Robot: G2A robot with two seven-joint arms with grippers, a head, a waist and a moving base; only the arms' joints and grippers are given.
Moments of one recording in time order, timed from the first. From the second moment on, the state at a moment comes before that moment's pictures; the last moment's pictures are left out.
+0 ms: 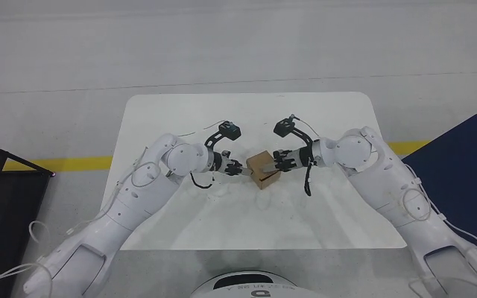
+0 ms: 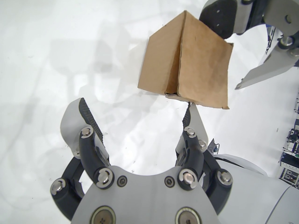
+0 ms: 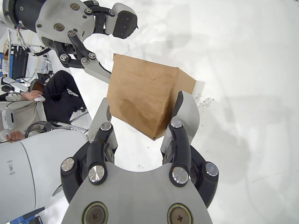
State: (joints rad) left arm 0.93 -1.17 -0.80 -1.43 0.48 -0.15 -1.05; right arm -1.00 -0.97 0.95 -1.47 -0.20 -0.34 1.12
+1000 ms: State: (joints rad) left arm 0.92 -1.19 -0.79 -1.42 0.45 -0.15 -1.05; right arm -1.00 -0.98 0.93 -1.49 -0.24 -0.31 1.12
